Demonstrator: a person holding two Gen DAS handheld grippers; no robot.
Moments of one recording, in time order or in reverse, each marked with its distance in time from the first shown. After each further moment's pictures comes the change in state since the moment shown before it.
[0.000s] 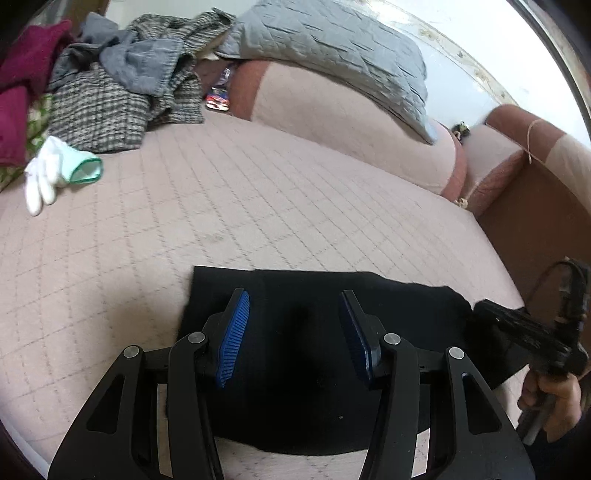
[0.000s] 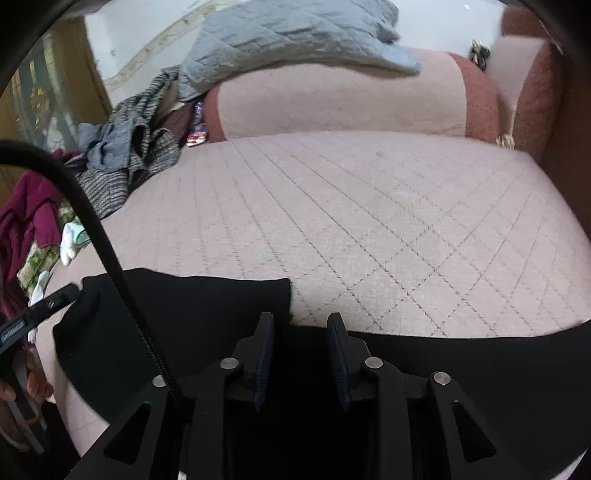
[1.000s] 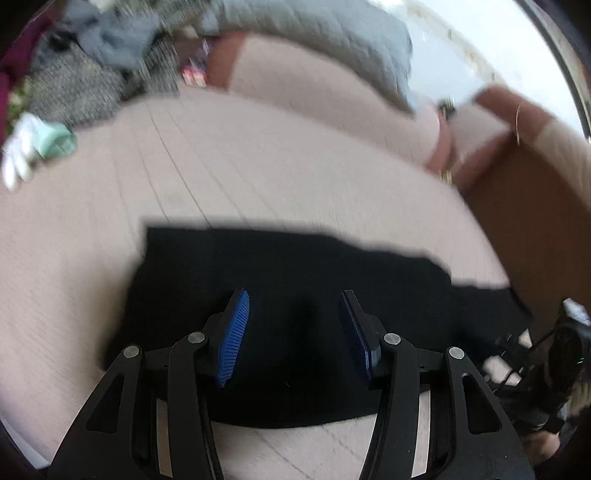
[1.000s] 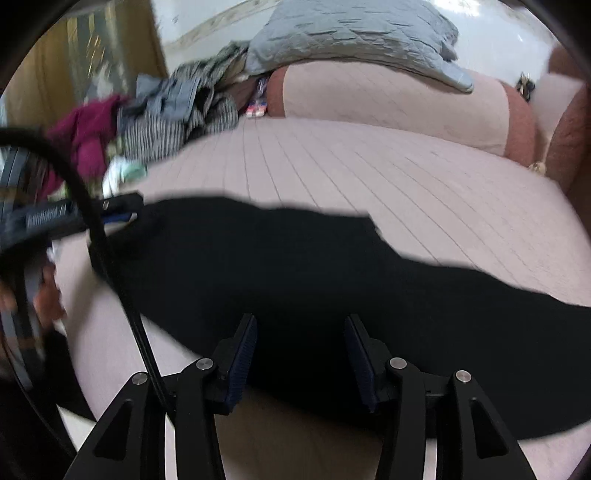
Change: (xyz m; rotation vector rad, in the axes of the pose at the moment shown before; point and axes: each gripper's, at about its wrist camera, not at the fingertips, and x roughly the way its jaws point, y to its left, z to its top) left arm 0.018 -0.027 -0.028 0.019 0.145 -0.059; right arm -0.015 0.040 -0.071 -0.192 0.030 0.042
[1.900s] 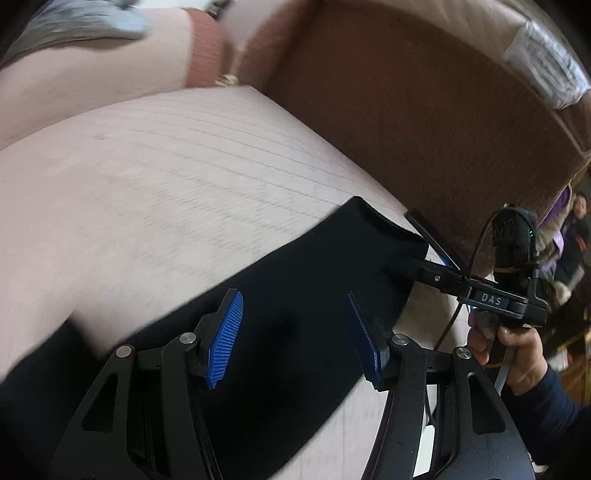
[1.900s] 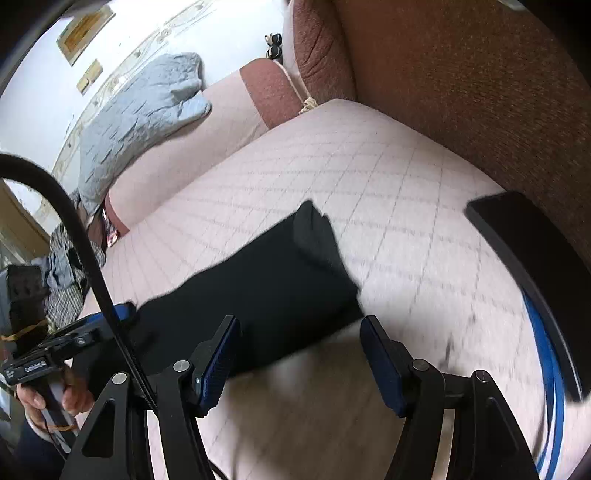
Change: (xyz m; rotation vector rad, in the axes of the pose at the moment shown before) left arm 0.117 -0.284 0.022 0.556 0.295 -0.478; right arm -0.113 -0.250 -0.088 0.696 -0.136 -0.147
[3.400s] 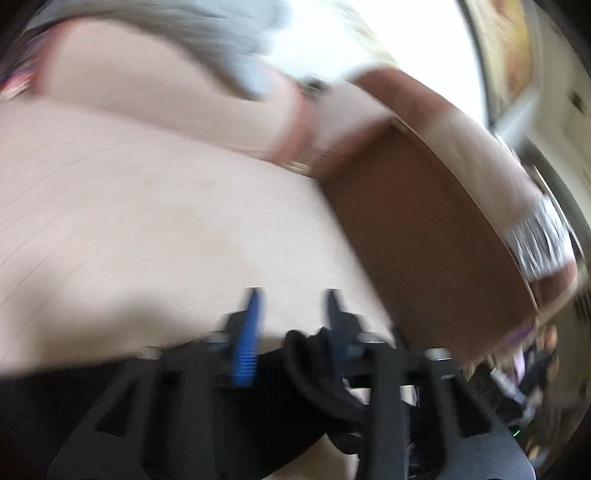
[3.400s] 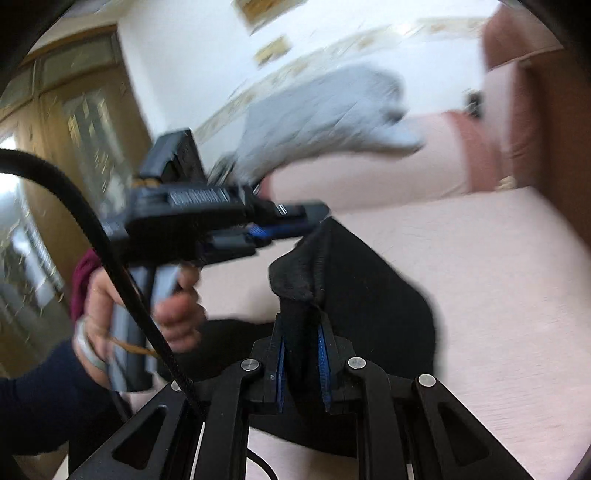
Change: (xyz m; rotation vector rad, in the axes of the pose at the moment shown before) left arm -0.162 0.133 -0.026 -0.449 -0.314 -0.032; right arm -0.001 0.206 -0.025 -0.440 -0.085 0.414
